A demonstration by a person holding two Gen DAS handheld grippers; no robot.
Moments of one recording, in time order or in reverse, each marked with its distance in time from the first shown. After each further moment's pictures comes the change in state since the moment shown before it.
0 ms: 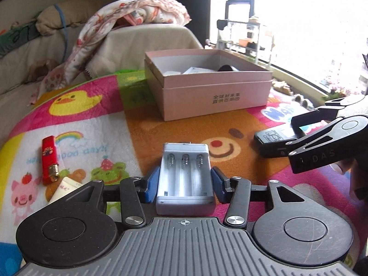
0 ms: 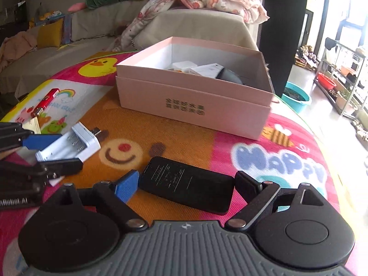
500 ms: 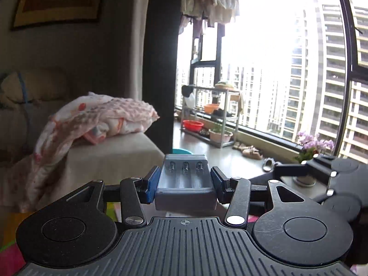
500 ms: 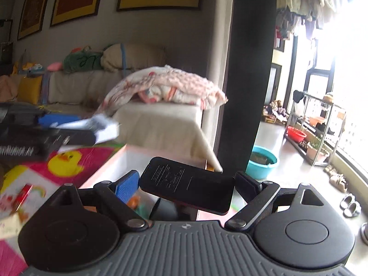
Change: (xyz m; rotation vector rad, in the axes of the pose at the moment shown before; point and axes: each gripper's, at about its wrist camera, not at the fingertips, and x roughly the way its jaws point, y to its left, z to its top) left arm 0.031 0.008 0.215 0.043 -0.320 -0.193; right arm -0.041 -0.048 0.117 0.019 -0.363 -0.137
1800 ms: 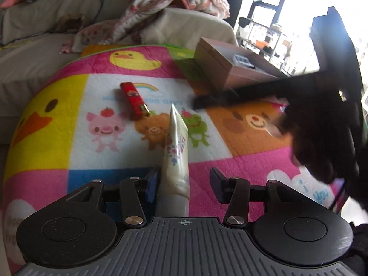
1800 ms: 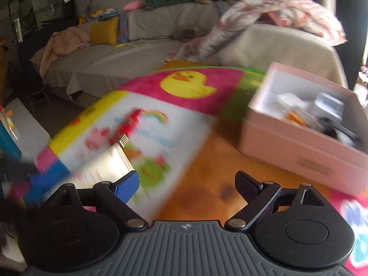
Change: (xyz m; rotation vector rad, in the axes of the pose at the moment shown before) left arm -0.200 0.045 -0.207 -0.268 0.406 0.205; right arm 0.031 0.189 -0.056 -0.032 0.378 0.500
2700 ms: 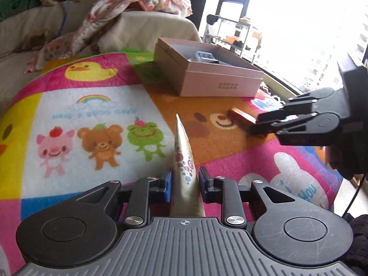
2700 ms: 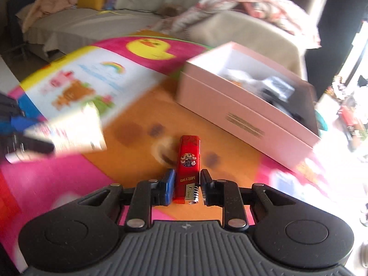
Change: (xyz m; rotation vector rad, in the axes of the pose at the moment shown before) left arm 0.024 -0.039 0.005 0.117 -0.027 -0.119; right arm -0.064 -0.060 -0.083 -0.194 0.076 -0.306
